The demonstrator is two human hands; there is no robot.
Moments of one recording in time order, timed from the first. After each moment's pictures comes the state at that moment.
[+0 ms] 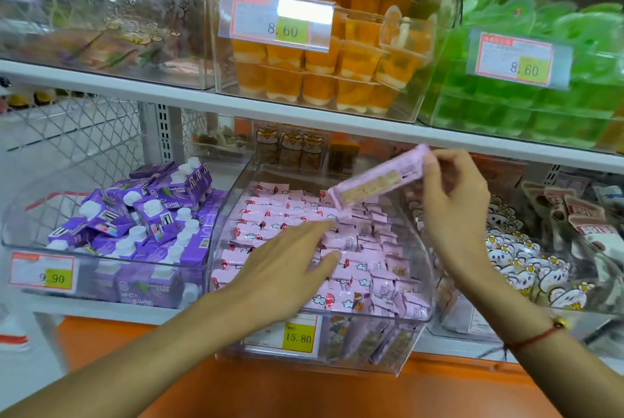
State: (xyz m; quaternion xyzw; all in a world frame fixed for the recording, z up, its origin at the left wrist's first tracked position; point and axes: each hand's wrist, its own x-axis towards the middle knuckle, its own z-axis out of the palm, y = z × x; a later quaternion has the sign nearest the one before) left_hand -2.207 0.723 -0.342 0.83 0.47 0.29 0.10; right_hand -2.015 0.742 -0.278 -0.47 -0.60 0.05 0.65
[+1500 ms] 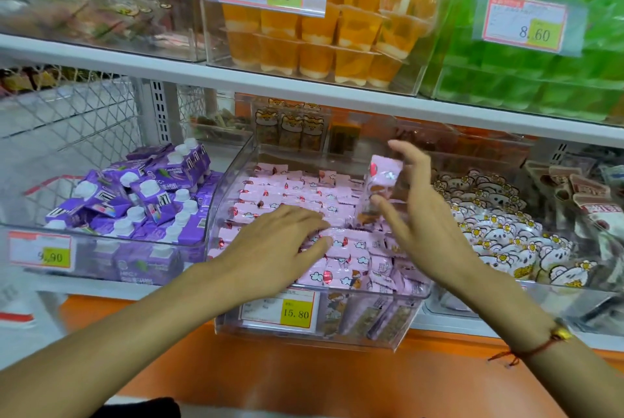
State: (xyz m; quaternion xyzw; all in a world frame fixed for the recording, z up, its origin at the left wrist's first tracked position) left_hand -2.216 0.732 -0.349 0.86 0.47 0.21 0.03; right_hand -2.005 0.729 -0.312 -0.45 -0.80 0.01 0.39
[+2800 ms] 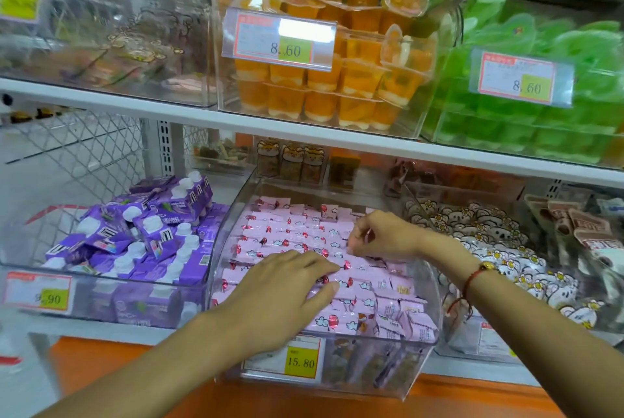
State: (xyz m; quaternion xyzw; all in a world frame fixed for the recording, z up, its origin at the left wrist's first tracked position) left_hand -2.215 0.732 -0.352 0.87 0.45 0.20 0.03; right_hand -2.022 0.809 -0.293 -0.54 -0.83 0.15 0.06
